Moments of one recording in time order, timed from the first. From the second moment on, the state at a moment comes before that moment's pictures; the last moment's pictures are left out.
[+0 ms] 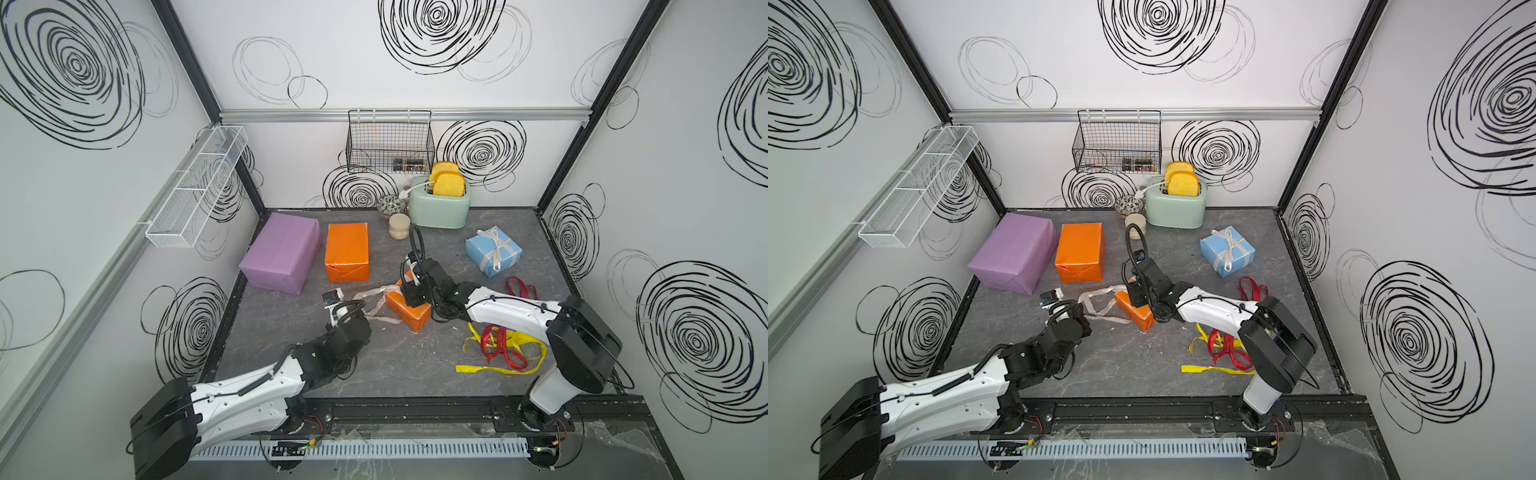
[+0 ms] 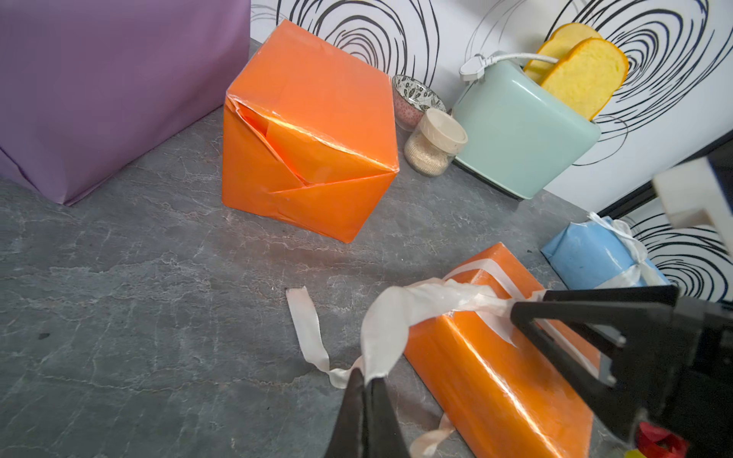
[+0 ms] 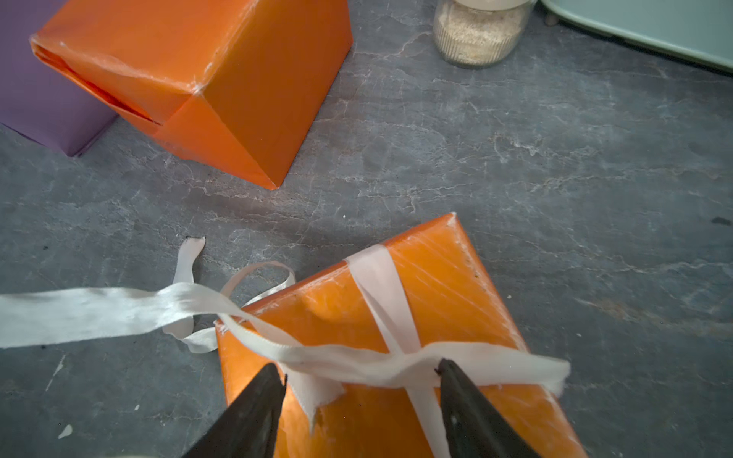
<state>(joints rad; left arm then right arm) -0.94 0.93 0.37 -0.02 -0.77 -0.95 0.85 1.65 1.00 -0.13 0.22 0.31</state>
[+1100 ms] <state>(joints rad) -0.94 0.74 0.22 -0.11 -0.83 -1.10 0.86 1.78 1.16 -0.23 0.32 0.26</state>
